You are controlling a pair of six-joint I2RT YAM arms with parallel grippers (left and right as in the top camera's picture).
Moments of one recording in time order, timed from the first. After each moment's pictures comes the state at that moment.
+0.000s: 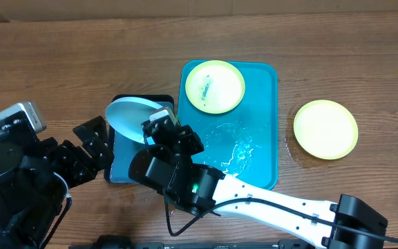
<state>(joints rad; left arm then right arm) -0.07 0.95 1.77 -1.40 -0.02 -0.52 1.21 1.73 1.34 -0.40 0.99 0.35</state>
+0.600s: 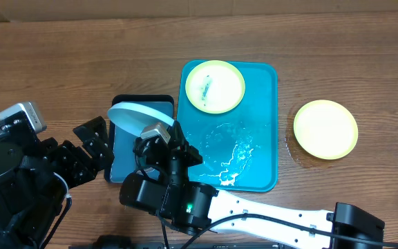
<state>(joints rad) -0.07 0.95 1.77 -1.40 -0.02 -0.52 1.30 1.73 1.34 -0.40 1.25 0.27</state>
